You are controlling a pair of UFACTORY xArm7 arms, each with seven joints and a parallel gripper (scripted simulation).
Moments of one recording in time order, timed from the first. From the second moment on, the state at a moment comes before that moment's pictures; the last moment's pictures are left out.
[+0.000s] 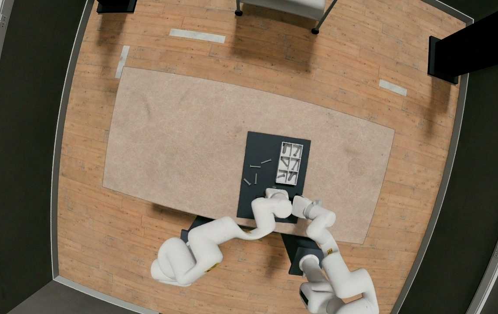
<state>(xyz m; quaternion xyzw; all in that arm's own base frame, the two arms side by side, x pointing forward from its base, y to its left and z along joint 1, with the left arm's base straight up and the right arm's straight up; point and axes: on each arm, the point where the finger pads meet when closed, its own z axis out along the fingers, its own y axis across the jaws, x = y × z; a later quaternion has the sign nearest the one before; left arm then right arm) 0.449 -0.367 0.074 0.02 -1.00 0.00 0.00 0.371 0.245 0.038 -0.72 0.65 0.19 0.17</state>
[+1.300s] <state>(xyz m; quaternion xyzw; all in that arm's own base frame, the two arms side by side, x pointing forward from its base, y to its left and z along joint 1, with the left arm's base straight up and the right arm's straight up) 0.452 -0.367 0.065 0.02 -1.00 0.00 0.05 0.371 0.245 0.038 -0.72 0.65 0.19 0.17</state>
